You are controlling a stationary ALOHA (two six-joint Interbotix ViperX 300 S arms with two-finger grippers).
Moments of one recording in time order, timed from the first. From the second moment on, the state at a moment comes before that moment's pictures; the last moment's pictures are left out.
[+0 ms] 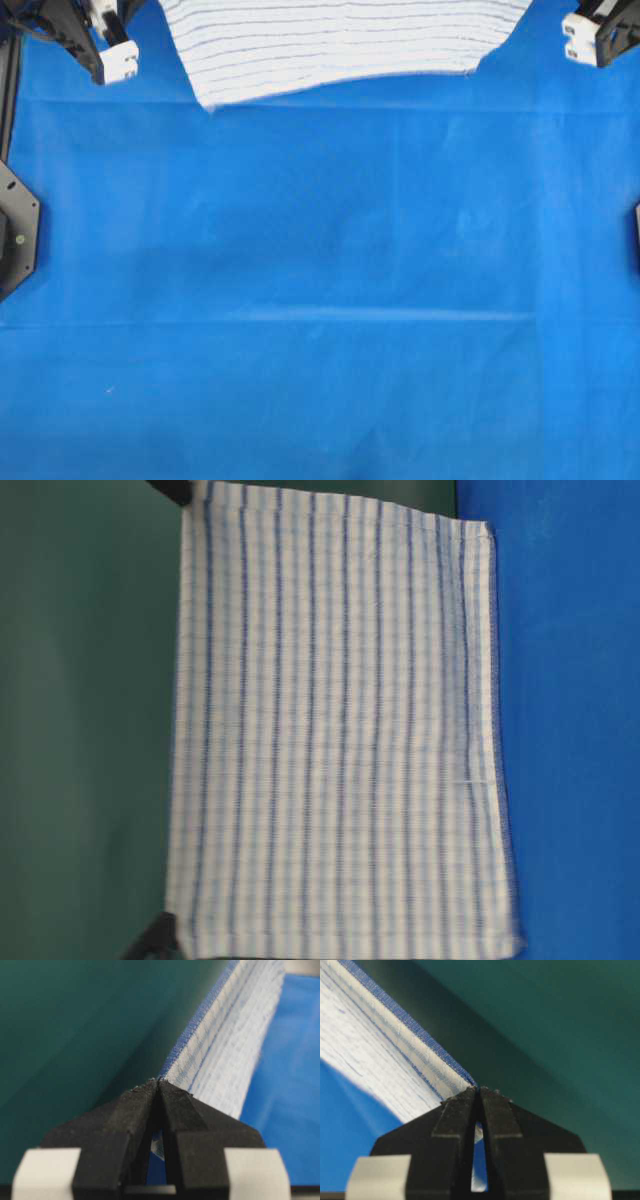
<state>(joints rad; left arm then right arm) 0.55 -0.62 0.90 -0.02 -0.08 0.23 -0.52 -0.68 0.82 -0.64 0.34 0.66</state>
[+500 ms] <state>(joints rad) 0.19 -0.52 1.13 -0.02 -0.08 0.13 -0.09 -0.50 1.02 -0.54 0.37 1.01</state>
